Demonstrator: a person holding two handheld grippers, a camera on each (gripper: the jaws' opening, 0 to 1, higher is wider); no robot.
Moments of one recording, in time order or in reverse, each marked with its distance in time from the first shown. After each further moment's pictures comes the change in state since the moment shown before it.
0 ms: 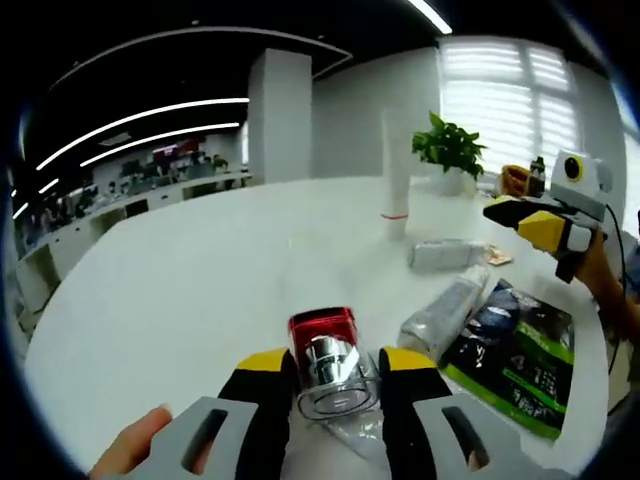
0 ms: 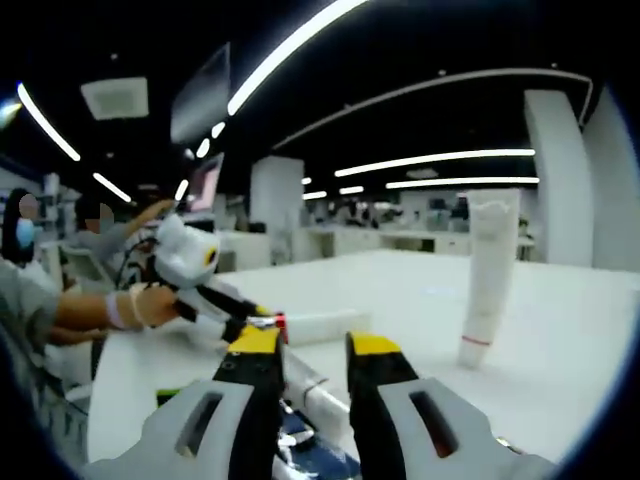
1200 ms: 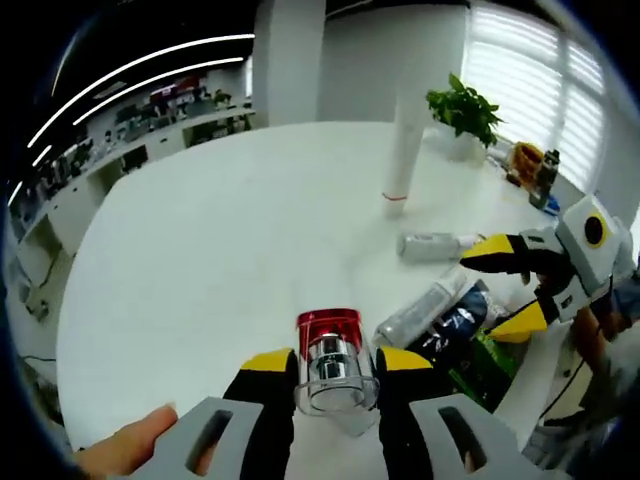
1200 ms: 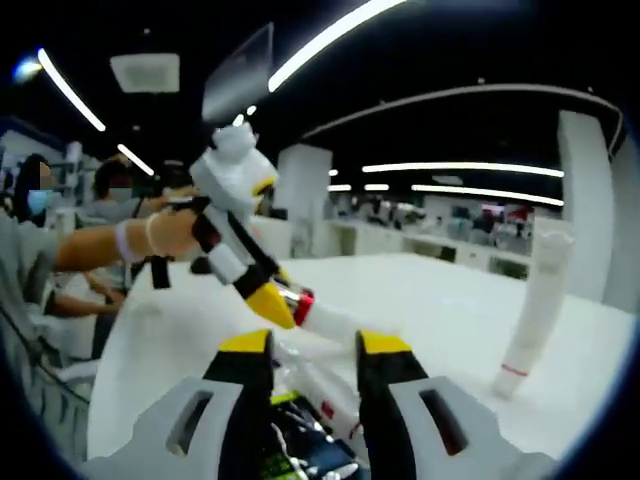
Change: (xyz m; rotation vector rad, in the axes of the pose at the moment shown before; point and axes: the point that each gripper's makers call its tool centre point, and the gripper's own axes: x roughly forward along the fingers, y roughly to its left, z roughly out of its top) left arm -0.051 -0.012 0.028 -0.061 0.327 0.010; right arm 0.035 0.049 0.003 -0.141 0.040 0.090
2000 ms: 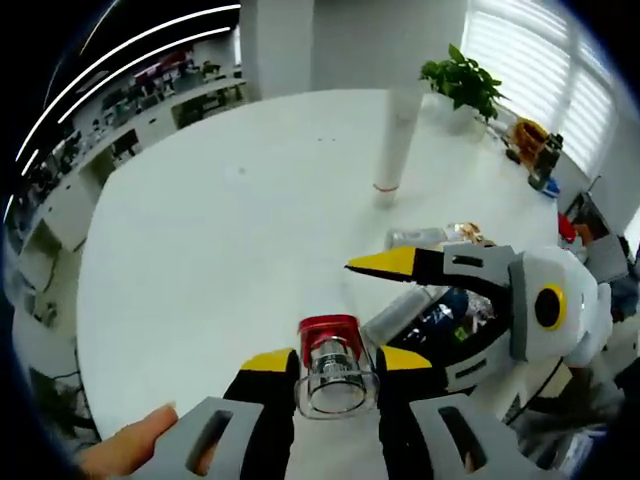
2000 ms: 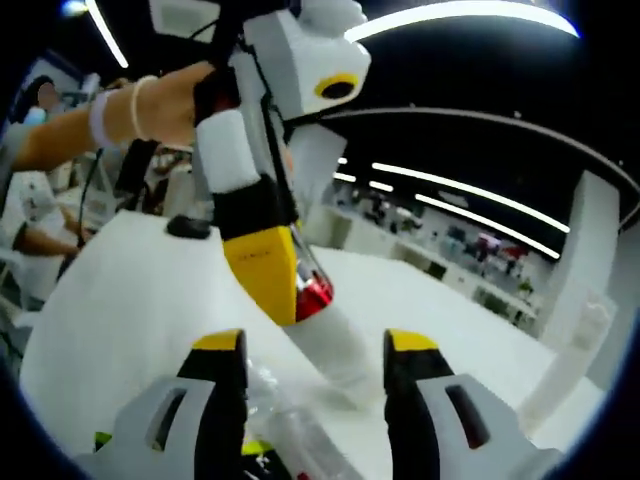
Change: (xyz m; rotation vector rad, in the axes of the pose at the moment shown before) left arm -0.024 -0.009 0.031 0.027 0.189 0.017; right arm 0.072 0.007 -0.004 -0.234 0.084 -0.044
